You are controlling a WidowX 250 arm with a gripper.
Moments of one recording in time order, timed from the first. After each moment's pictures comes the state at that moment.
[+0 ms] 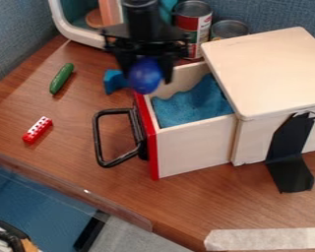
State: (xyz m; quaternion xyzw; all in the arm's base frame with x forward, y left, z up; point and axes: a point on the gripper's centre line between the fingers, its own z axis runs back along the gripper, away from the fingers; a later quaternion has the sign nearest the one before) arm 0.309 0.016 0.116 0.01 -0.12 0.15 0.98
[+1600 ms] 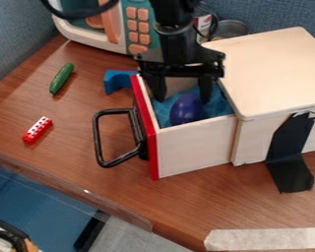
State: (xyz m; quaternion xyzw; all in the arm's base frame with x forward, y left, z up) arm 0.313 -0.015 0.095 -0.05 -0.12 0.14 0.98
